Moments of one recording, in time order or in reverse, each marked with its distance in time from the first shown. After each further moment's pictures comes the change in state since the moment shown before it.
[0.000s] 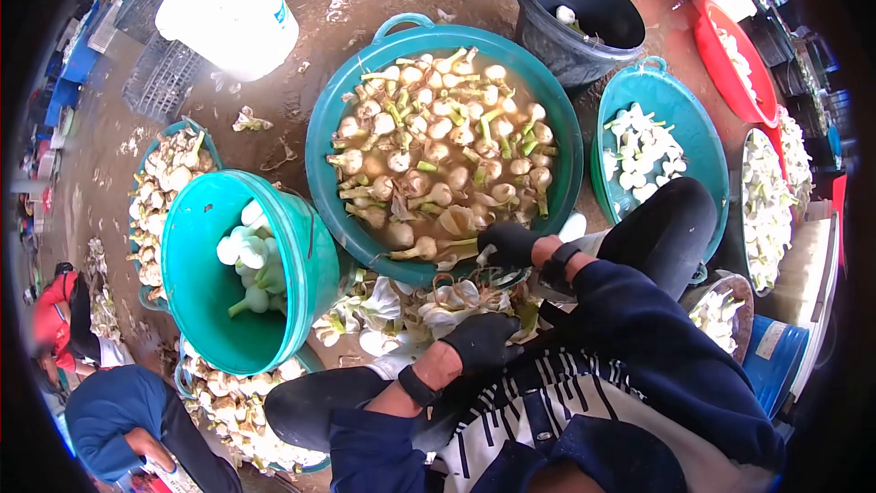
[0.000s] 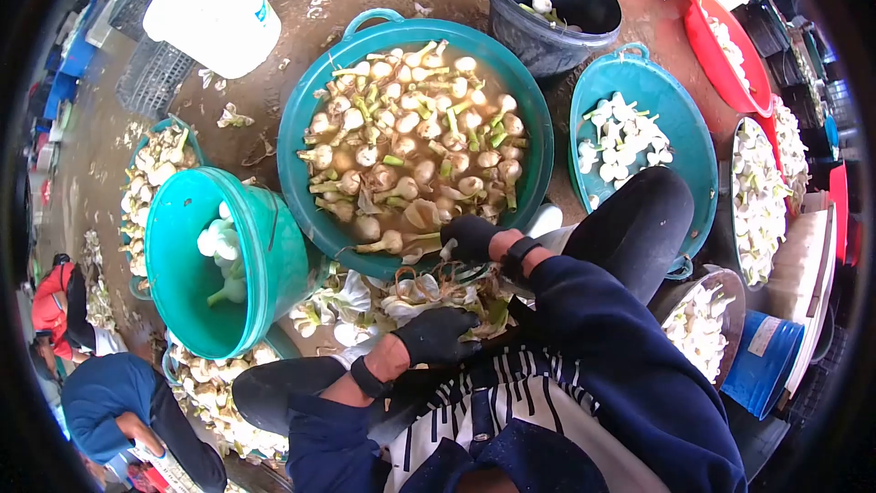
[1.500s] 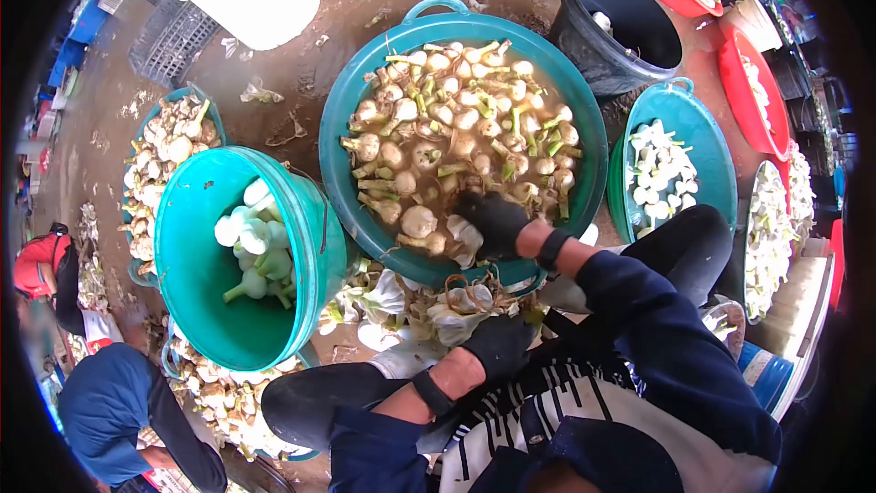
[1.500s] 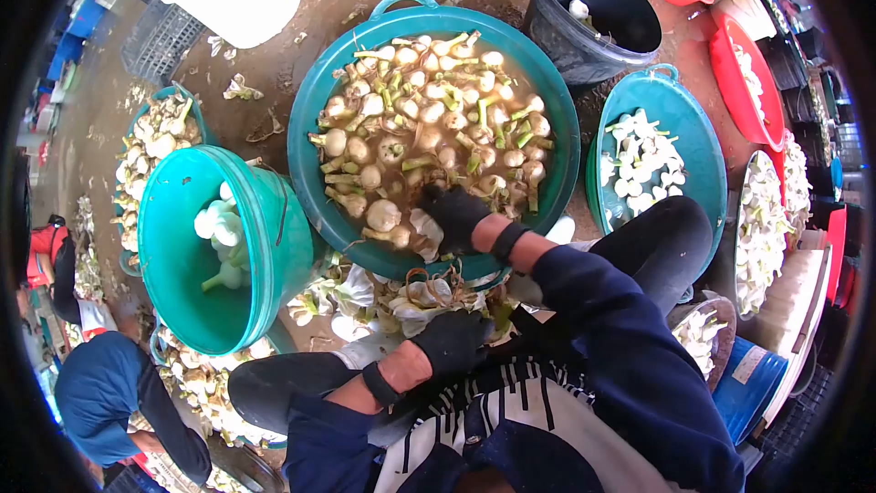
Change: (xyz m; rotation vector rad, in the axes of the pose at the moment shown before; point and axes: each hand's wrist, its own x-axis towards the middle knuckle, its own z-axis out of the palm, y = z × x) left_hand 0.006 -0.003 0.011 0.125 0.148 0.023; right_hand 0.053 -0.043 -0.029 -0.304 0.149 -0.007
